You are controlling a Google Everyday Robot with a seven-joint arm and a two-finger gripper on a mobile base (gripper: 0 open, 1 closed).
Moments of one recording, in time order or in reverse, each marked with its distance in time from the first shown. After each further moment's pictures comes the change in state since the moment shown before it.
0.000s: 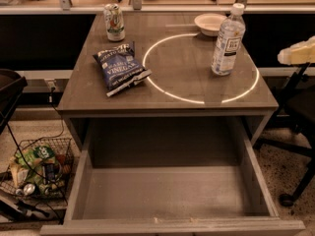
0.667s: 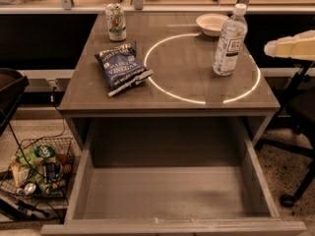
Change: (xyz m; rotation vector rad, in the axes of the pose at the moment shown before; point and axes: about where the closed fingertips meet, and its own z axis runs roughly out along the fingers) arm 0.007 -0.014 0.028 0.068 -0.138 0.118
